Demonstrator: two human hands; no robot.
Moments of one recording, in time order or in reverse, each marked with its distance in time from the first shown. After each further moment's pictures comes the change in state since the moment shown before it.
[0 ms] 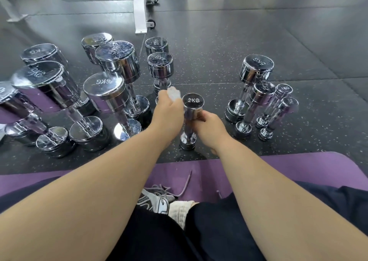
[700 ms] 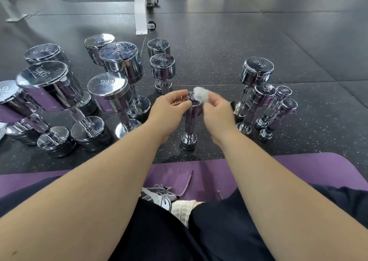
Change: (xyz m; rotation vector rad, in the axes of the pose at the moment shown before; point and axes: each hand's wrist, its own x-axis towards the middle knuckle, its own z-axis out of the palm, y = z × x) left_hand 0.008 -0.008 -0.012 -0.234 -0.123 -0.014; right_hand 0.005 -0.026 -0.006 0.218 0.201 -0.113
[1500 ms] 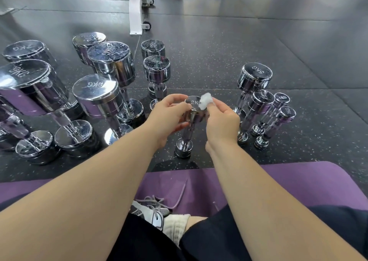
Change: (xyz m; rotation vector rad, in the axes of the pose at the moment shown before) left_hand 0.016 -0.002 0.010 -0.296 -0.120 -0.208; right_hand 0.004 0.001 0.002 0.294 0.276 0.106
